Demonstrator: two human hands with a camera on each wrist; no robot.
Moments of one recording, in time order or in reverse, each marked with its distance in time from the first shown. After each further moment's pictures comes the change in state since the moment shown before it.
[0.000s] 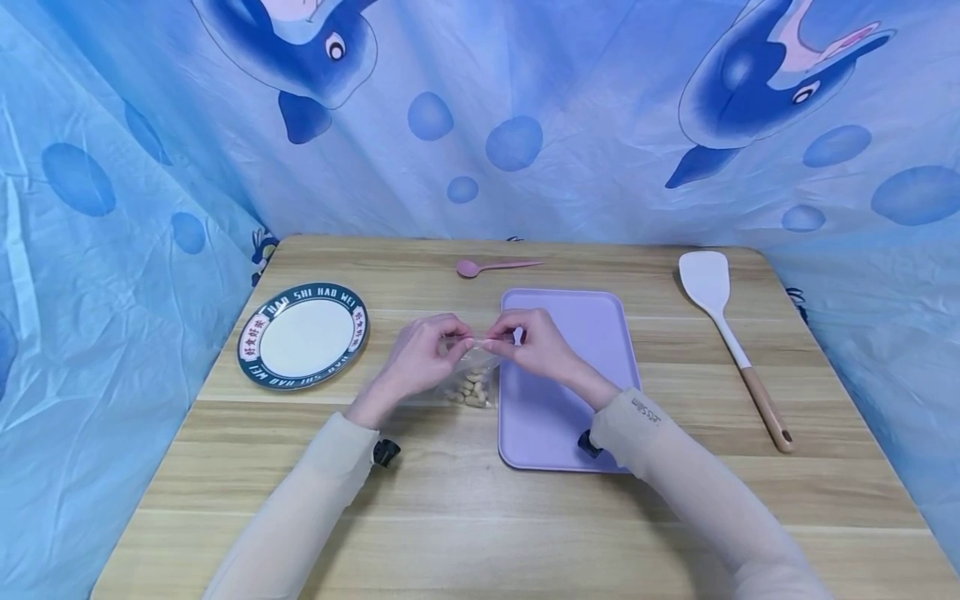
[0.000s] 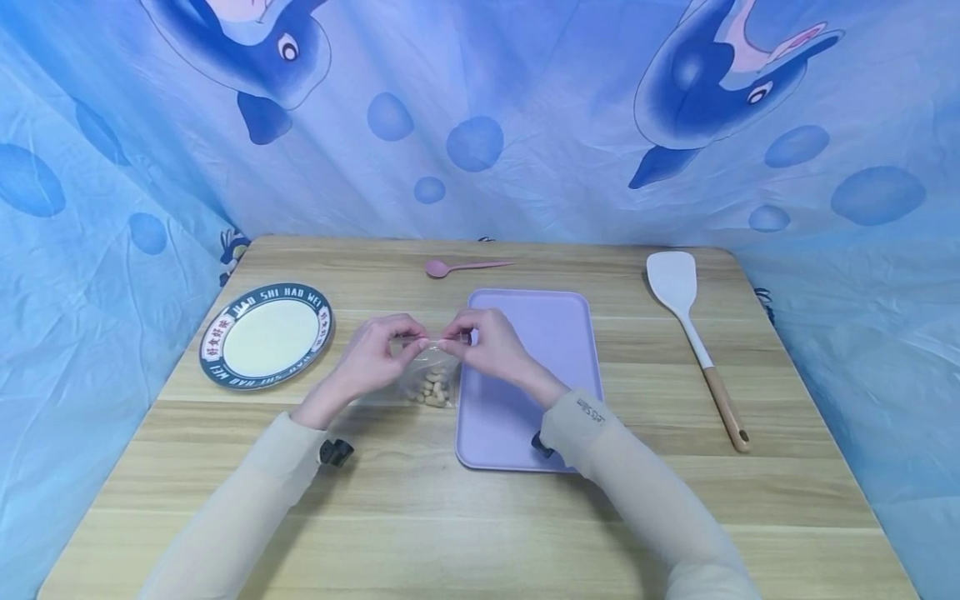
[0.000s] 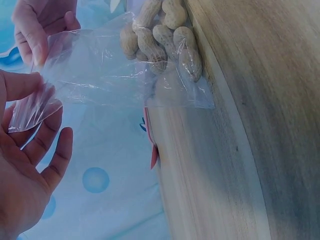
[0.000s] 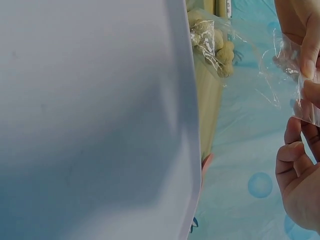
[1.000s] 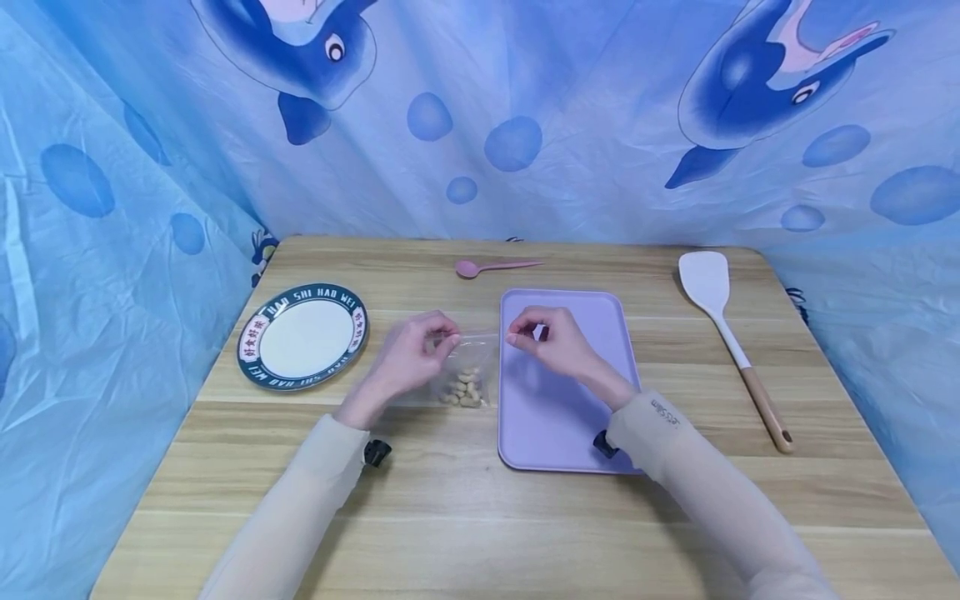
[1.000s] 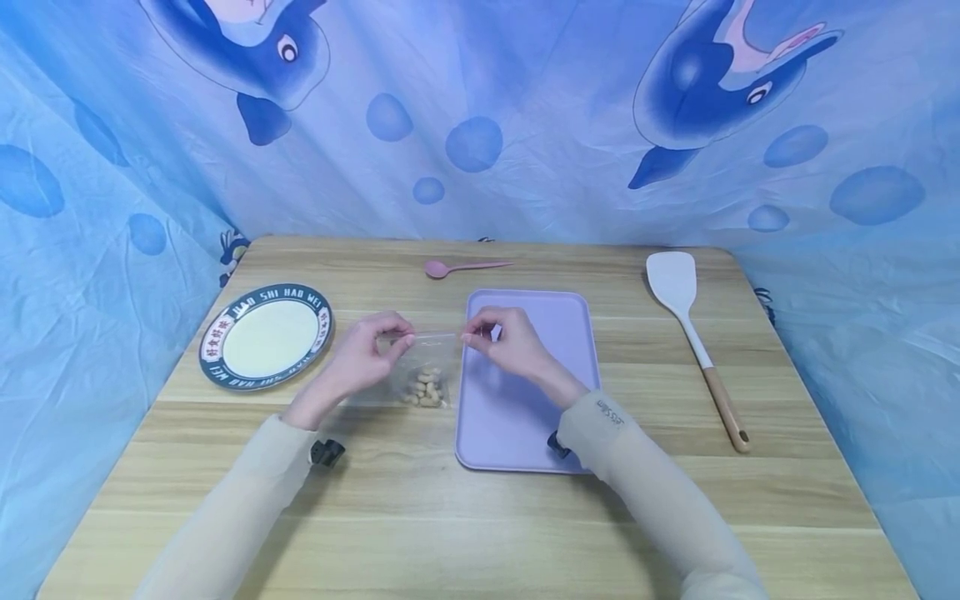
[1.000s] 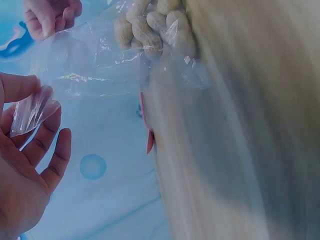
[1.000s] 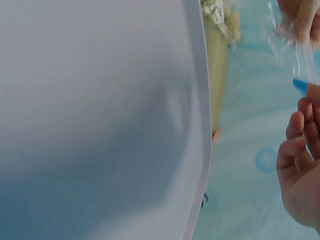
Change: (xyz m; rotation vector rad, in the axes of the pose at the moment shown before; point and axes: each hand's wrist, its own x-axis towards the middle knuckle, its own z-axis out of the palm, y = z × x) left_hand -0.006 -0.009 -0.009 -0.027 0.022 -0.036; right_hand -0.013 -0.032 -0.028 0.047 0.037 0.123
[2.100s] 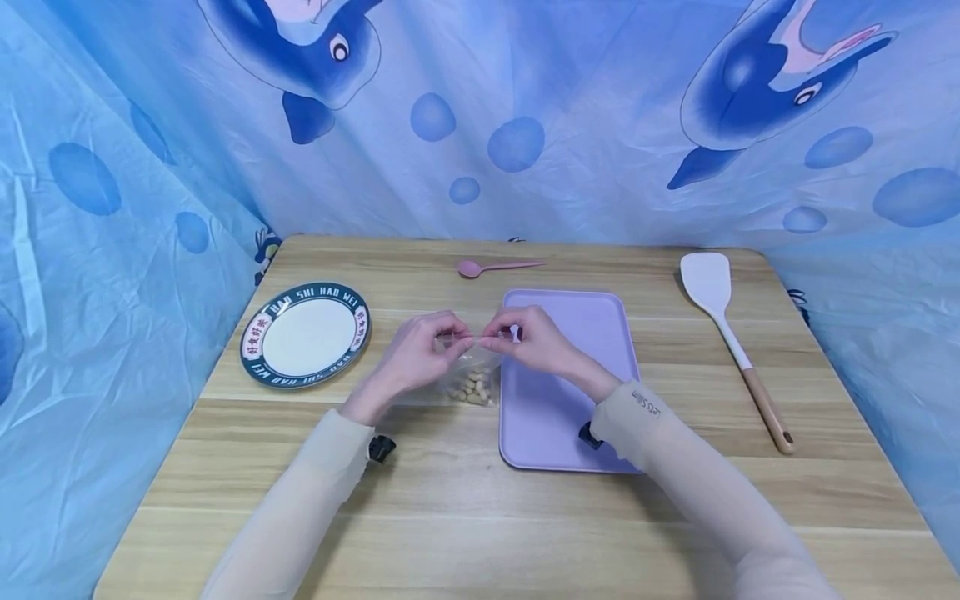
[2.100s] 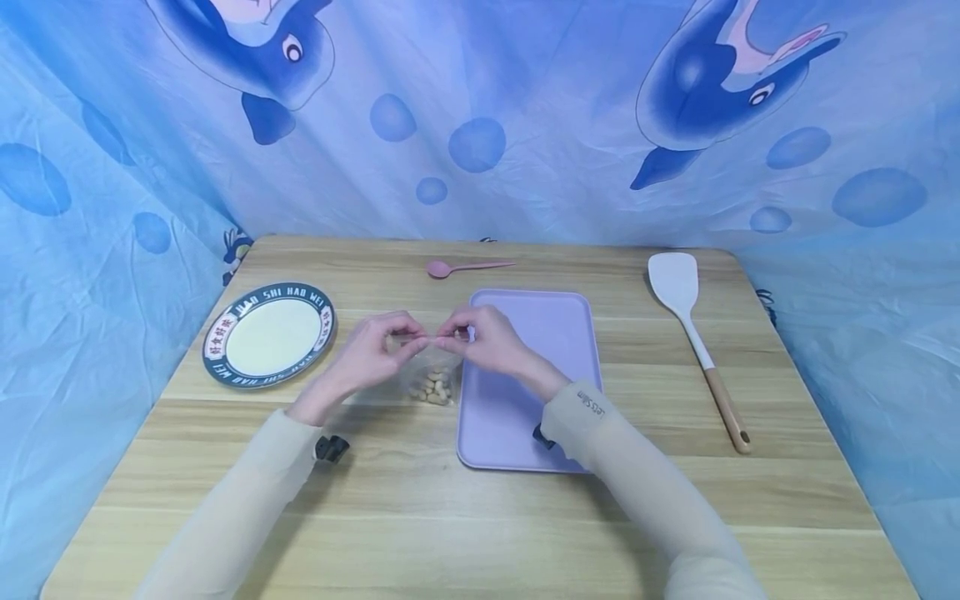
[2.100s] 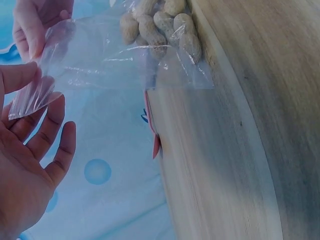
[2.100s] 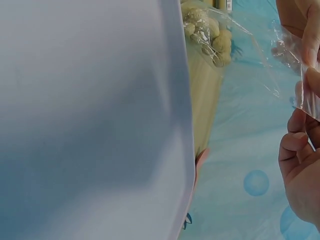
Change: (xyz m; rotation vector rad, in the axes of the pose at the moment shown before) left_hand 0.006 0.005 0.003 0.007 -0.036 0.029; right_hand 0.024 0.029 0.024 -0.026 -0.133 -0.136
